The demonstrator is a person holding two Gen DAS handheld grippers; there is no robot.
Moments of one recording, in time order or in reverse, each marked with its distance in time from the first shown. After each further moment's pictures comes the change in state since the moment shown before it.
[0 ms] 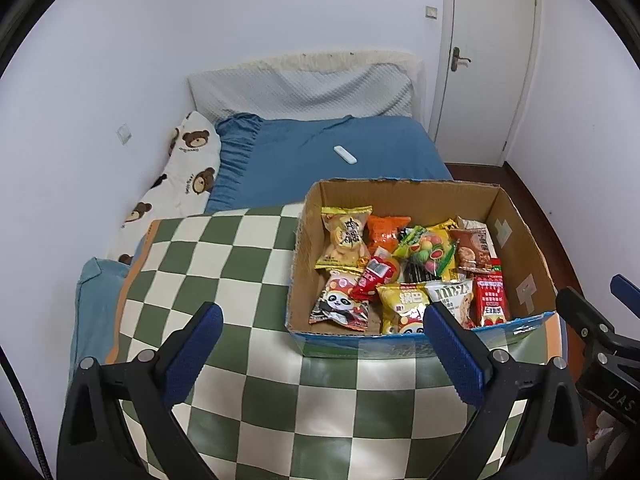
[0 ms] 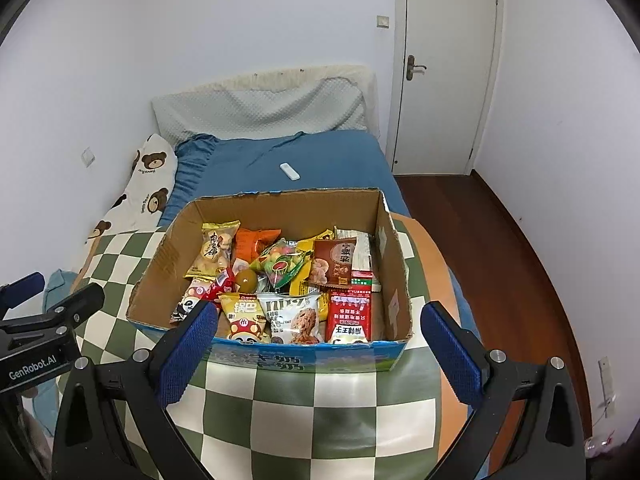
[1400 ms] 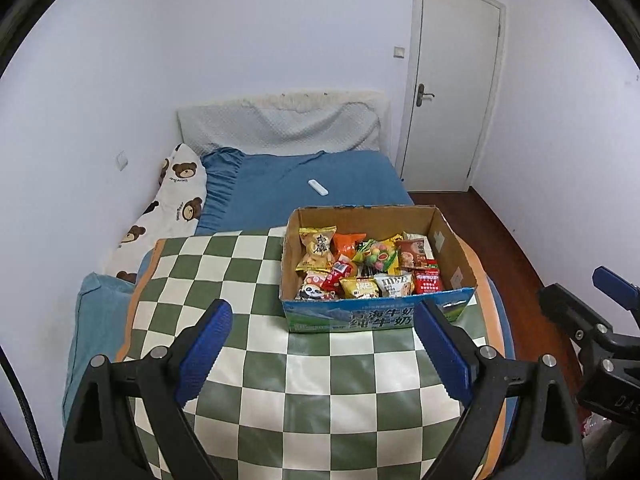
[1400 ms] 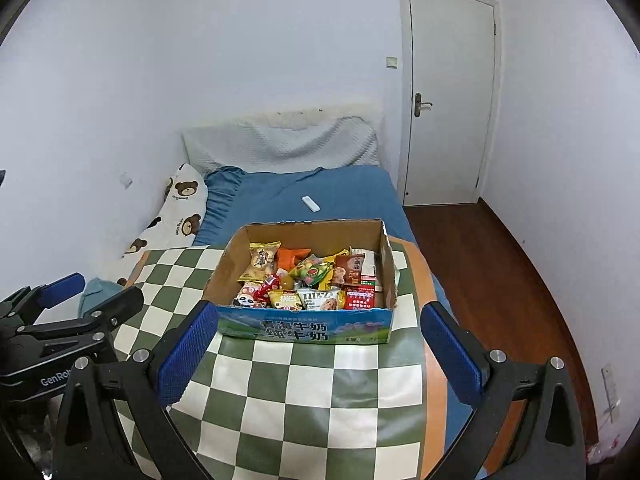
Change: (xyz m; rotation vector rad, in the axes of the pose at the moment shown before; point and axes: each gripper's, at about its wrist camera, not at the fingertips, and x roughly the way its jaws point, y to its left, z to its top) left arm -0.144 0.006 -0.043 0.018 -0.134 -0.093; right arm -0.172 0.002 -0.027 -0.024 -0.123 0.080
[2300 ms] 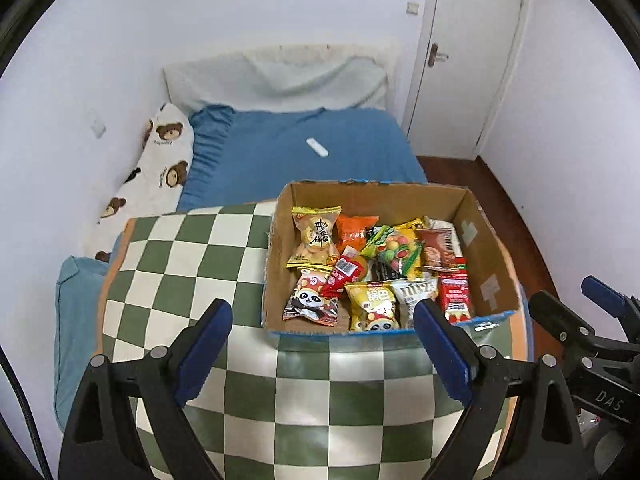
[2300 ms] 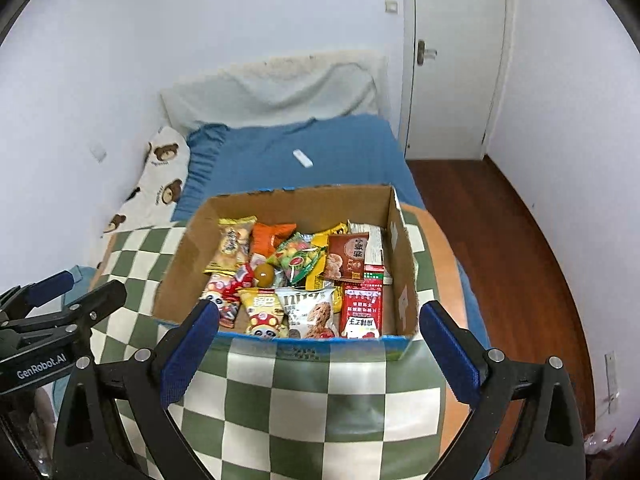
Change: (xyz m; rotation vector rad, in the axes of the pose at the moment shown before) left arm 0.124 0.004 0.042 -0.016 0.160 -0.019; right arm 0.146 -0.015 0.031 0.029 0.172 -0.012
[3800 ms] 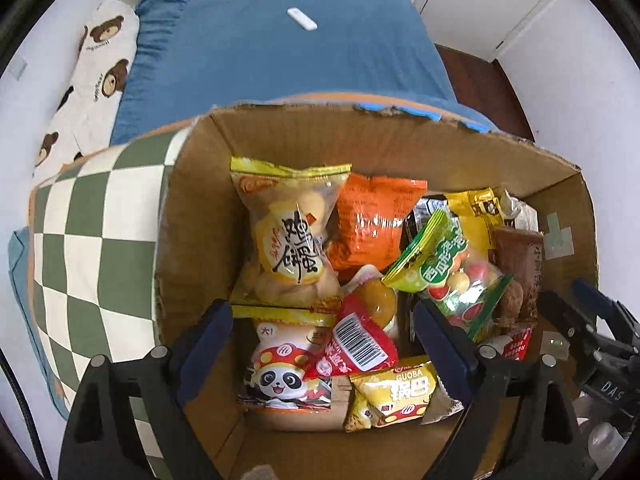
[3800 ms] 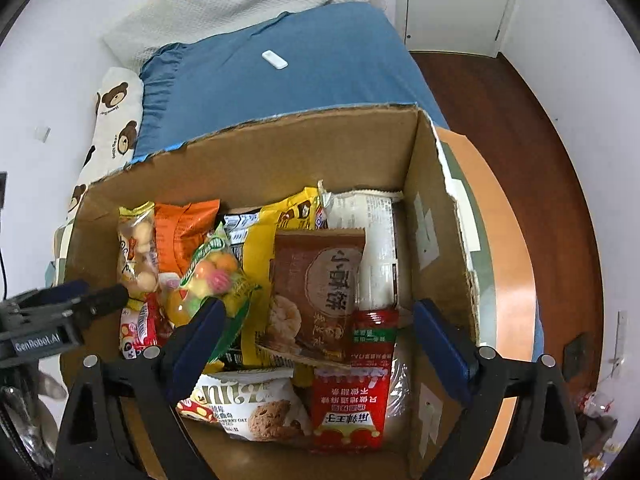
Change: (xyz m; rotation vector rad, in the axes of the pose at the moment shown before) left arm 0.275 0.005 0.082 -0.027 0.527 -0.064; right arm 0.281 -0.049 0.061 0.123 0.446 0.013
